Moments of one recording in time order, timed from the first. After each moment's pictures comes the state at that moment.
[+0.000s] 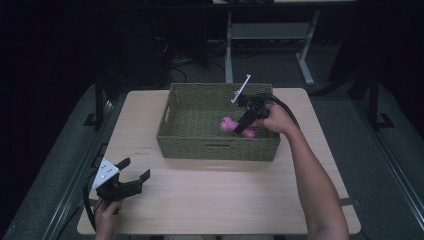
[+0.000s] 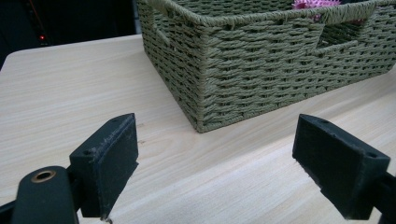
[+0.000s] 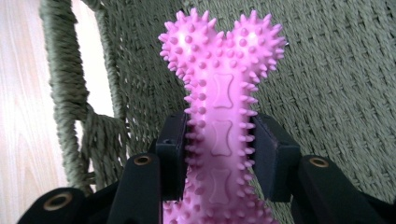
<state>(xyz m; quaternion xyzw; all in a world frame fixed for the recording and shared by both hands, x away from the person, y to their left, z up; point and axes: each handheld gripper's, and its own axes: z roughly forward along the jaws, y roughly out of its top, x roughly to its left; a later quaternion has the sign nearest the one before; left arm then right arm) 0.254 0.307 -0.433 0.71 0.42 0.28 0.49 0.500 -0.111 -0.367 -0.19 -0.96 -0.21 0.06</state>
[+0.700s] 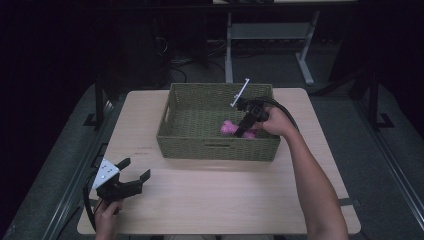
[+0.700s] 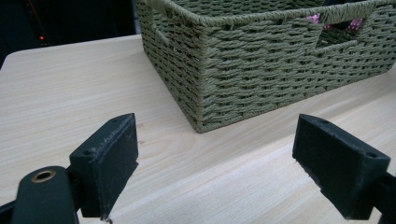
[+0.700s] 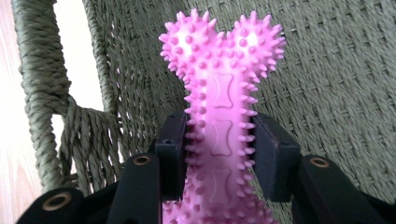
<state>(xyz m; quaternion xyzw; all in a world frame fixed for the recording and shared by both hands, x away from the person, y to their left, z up) 0.254 0.306 -0.433 0.72 0.42 0.28 0.49 0.499 -0.109 -0.379 -0.19 -0.96 -0.20 0.07</state>
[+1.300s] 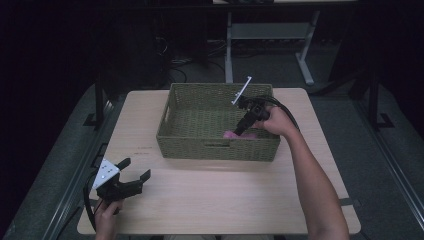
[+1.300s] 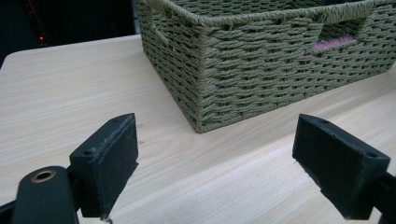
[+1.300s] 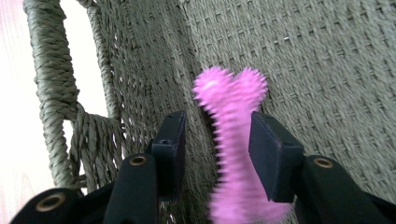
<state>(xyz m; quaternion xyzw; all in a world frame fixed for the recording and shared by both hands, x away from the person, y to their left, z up) 0.254 0.306 -0.433 0.72 0.42 0.28 0.49 0.499 -0.113 -0.373 -0.20 -0.95 -0.22 0.06</state>
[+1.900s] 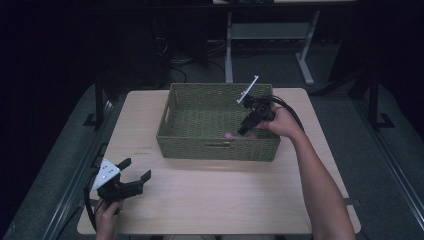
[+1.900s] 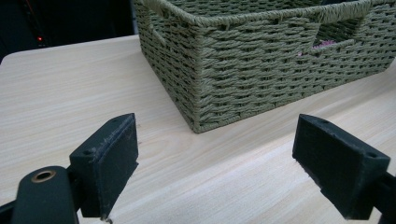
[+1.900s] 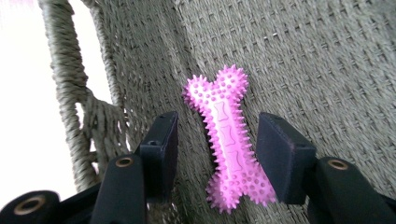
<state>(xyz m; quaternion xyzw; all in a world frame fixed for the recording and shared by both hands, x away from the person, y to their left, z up) 0.254 0.305 -0.433 0.72 0.41 0.28 0.49 0.491 -0.128 -0.365 -0.21 -0.95 -0.23 0.05</state>
